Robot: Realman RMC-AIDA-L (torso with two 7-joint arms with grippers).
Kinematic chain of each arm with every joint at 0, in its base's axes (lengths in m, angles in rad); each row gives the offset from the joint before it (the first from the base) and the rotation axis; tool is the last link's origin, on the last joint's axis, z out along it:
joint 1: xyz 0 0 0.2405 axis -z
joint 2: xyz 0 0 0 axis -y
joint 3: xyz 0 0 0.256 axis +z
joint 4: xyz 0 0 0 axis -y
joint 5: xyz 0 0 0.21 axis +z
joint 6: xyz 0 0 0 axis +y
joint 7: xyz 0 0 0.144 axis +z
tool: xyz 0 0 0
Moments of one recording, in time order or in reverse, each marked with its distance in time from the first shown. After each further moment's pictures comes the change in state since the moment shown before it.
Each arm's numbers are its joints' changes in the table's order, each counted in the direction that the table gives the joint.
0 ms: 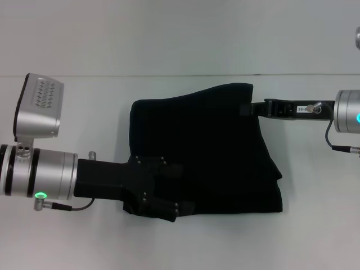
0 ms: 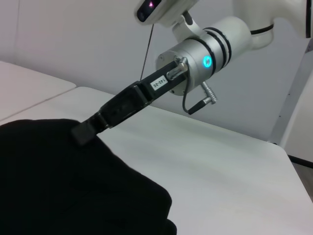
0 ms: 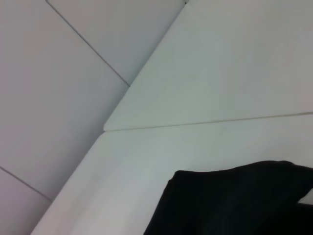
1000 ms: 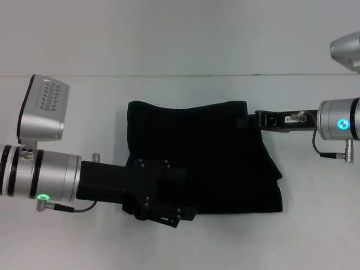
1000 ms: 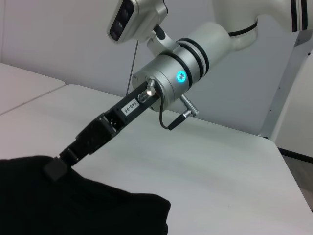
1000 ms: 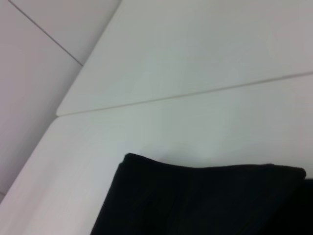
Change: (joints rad) left arm 0.004 0.001 0.025 0.000 -0.003 0.008 0.015; right arm -0.072 0.009 0.000 -0.141 -0.095 0.156 0.058
